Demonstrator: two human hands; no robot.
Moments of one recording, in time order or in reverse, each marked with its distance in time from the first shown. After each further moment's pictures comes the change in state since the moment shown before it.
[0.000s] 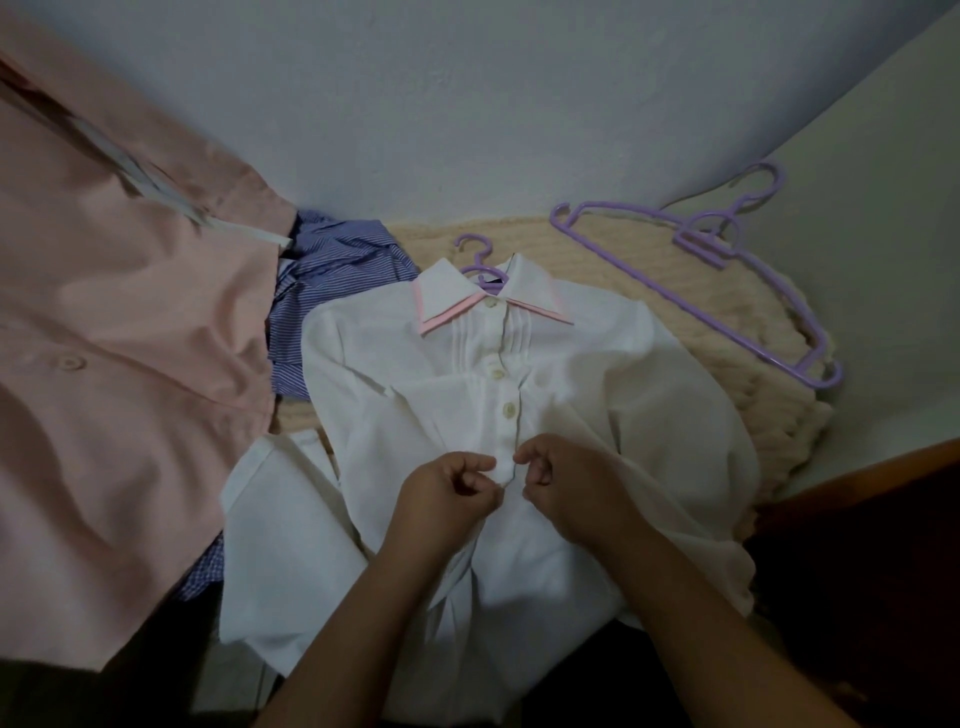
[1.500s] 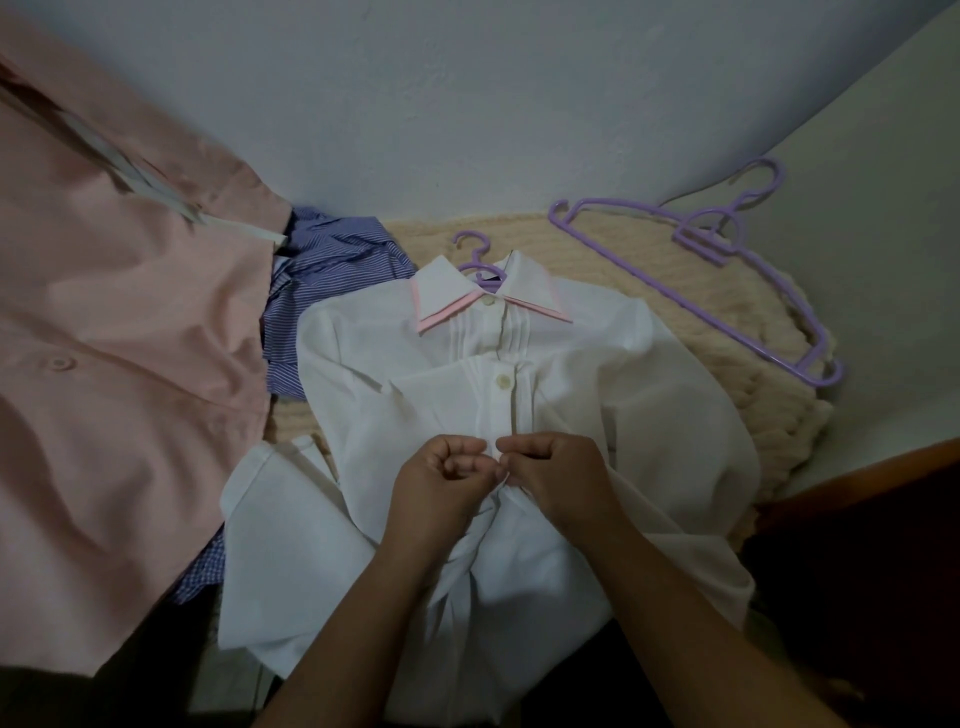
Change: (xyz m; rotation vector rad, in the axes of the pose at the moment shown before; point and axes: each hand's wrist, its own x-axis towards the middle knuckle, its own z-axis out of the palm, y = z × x) left_hand 0.002 0.010 0.001 -0.394 0.018 -0.025; right_hand 0.002 -0.025 0.002 0.569 0.083 0.196
